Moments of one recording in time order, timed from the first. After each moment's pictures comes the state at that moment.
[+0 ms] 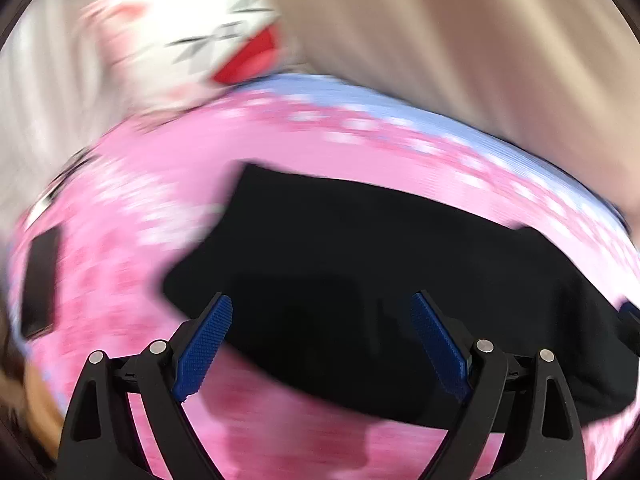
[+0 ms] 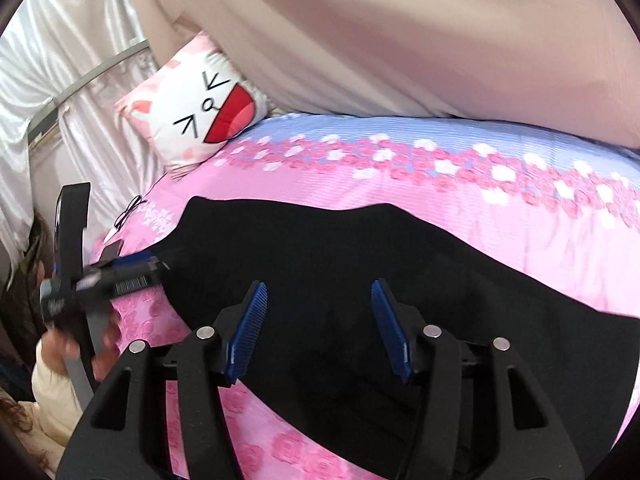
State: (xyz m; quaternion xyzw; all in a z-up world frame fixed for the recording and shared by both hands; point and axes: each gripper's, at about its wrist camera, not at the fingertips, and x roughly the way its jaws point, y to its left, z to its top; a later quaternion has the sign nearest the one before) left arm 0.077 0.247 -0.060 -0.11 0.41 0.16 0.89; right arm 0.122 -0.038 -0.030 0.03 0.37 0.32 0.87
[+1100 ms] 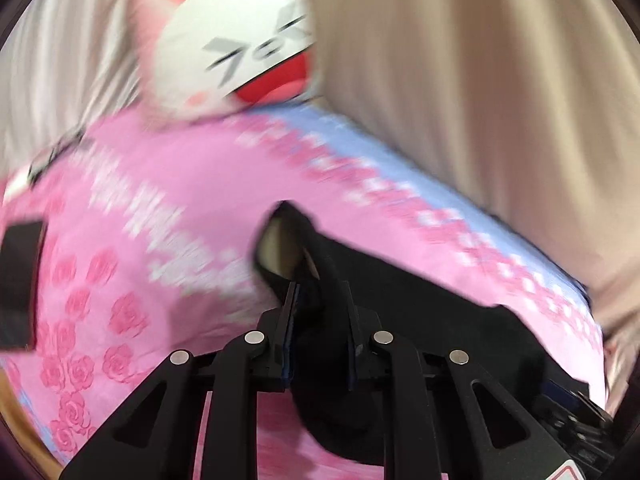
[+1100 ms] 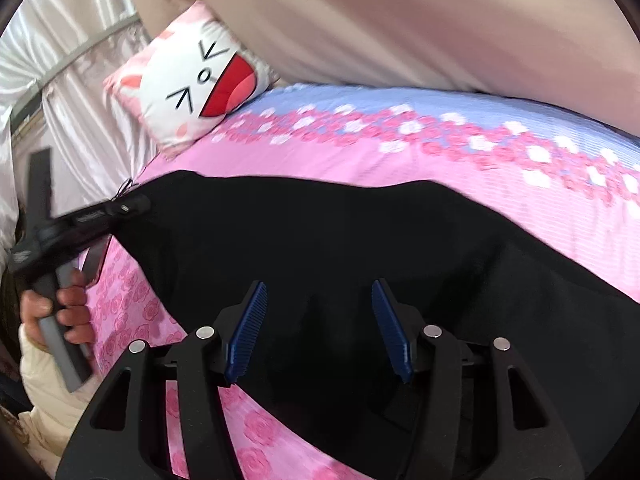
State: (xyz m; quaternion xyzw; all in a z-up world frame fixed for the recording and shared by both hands) left arm 0.080 0.283 -0.025 -0.19 0.33 0.09 0.92; right arm 0.123 -0.018 -0.046 0.04 0.41 0.29 0.86
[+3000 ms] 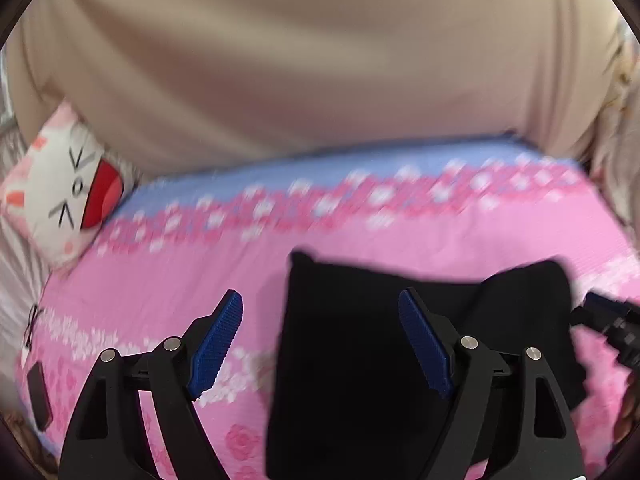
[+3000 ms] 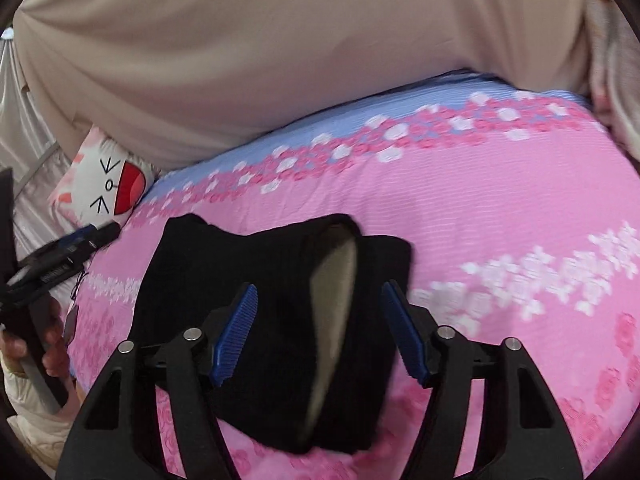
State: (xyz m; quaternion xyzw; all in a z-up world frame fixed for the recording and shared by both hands) left arm 0.122 -0.034 -0.006 0.08 0.37 0.01 0.92; right arm 0.117 -0.285 -0.065 0.16 0.38 0.17 0.89
